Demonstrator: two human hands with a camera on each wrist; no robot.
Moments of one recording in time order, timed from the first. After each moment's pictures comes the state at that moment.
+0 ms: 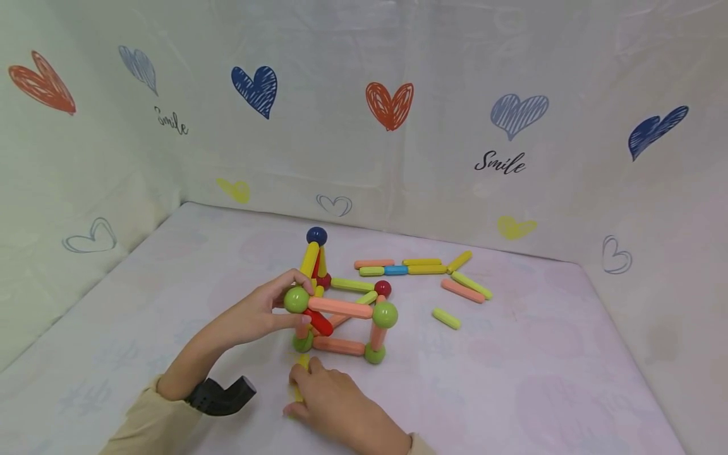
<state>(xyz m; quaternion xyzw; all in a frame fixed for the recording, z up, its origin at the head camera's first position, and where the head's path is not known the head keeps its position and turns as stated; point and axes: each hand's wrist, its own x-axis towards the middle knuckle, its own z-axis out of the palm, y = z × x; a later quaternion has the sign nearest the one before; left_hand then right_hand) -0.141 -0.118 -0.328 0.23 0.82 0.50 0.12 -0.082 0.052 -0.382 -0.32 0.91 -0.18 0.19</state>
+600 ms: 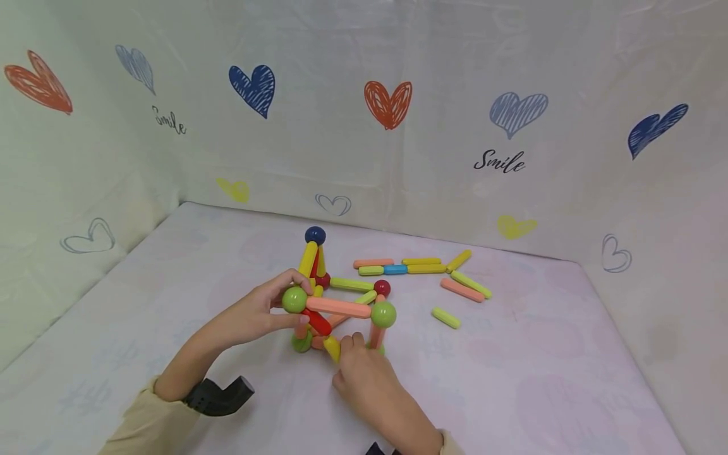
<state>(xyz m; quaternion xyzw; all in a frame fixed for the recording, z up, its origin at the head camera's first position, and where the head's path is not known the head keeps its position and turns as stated) -0.140 -0.118 -0.327 0.23 0.82 0.50 0.12 -0.090 0.084 -0.359 -0.20 0.96 -0.19 0.09</state>
